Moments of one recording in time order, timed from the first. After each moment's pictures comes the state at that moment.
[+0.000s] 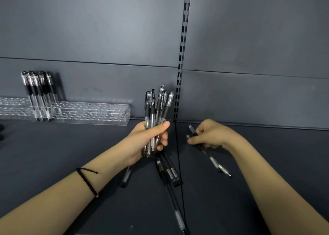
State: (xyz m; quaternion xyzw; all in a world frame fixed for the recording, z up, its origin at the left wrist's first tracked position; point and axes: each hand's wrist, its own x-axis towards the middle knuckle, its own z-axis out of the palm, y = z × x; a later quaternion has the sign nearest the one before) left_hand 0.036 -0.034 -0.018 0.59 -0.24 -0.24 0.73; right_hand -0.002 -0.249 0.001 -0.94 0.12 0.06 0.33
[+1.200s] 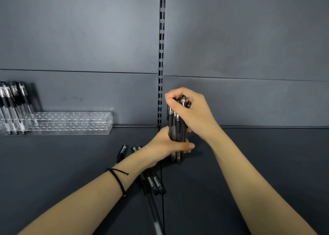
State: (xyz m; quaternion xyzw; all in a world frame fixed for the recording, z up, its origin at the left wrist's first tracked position) left_hand 0.035 -0.120 -0.027 0.67 -0.39 -0.20 0.59; right_hand -0.014 -0.229 0.041 -0.81 -0.10 -0.31 0.48
